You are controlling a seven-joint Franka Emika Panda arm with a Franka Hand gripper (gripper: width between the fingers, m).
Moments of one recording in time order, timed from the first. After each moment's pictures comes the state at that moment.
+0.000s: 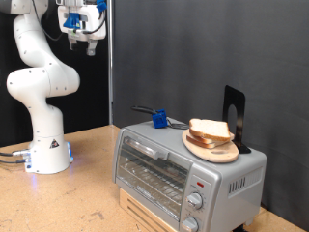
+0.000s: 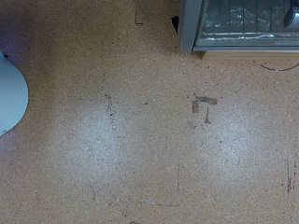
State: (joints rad) arm -0.03 -0.77 0.00 -2.34 0.03 1.55 2.32
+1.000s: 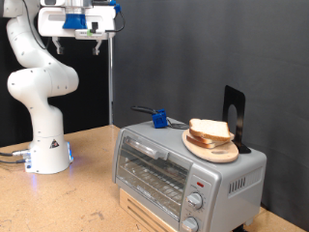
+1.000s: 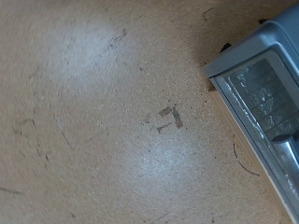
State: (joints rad) arm 0.12 -0.85 -0.11 -2.42 -0.10 1.64 1.36
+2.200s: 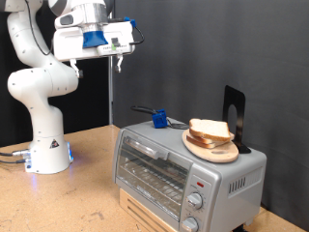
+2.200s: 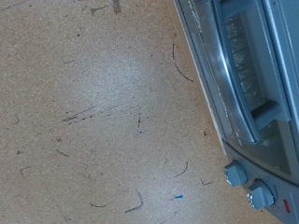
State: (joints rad) arm 0.13 -0.70 -0.11 -2.52 -0.10 2.15 1.24
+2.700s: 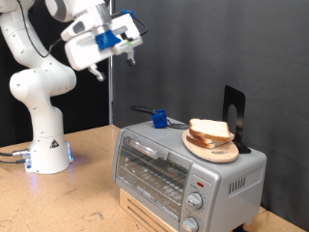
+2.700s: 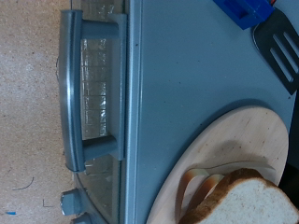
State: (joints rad) arm 0.36 -0.63 -0.29 -2.48 0.16 2.20 0.79
